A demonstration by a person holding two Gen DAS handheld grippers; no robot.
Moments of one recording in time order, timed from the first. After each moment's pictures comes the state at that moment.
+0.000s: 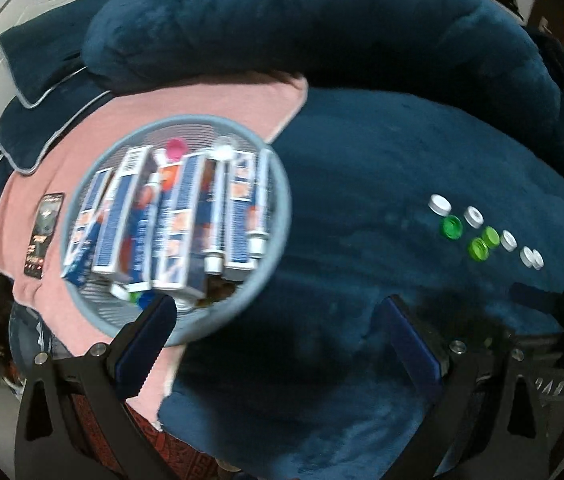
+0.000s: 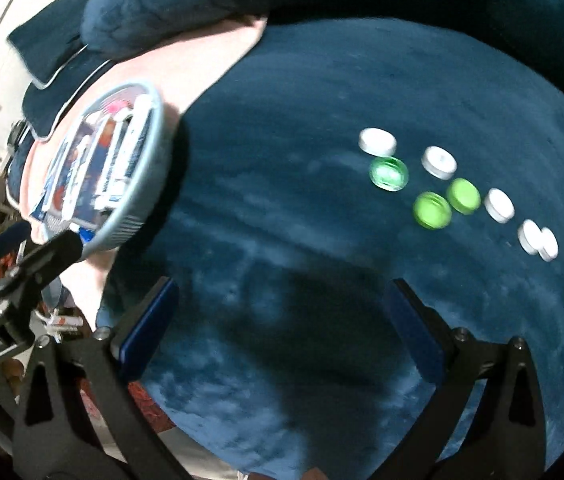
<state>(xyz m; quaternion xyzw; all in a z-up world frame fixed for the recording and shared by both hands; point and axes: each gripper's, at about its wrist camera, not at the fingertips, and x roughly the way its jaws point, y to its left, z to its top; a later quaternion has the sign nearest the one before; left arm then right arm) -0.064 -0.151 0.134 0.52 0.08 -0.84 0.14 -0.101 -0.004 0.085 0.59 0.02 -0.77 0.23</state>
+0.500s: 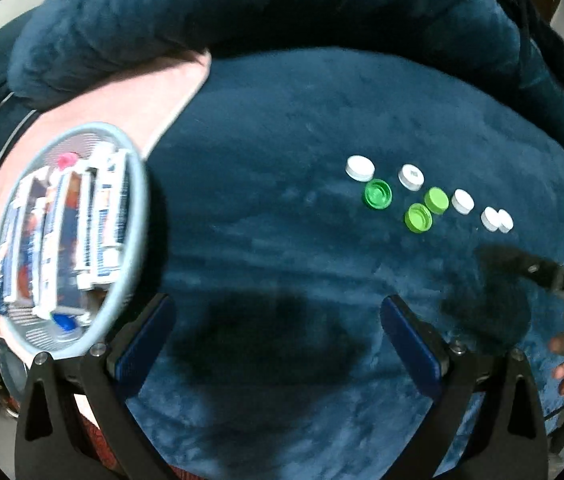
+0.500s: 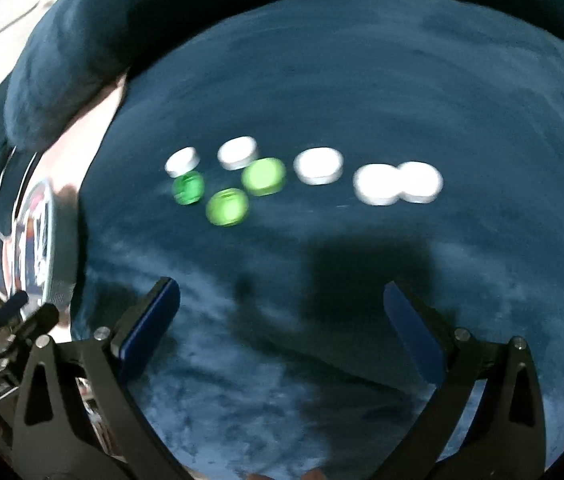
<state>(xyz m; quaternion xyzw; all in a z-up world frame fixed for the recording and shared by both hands) -0.119 -0.068 0.103 0.57 0.06 -0.81 0.06 -0.135 0.150 0.062 0.61 -0.10 -0.78 0.11</state>
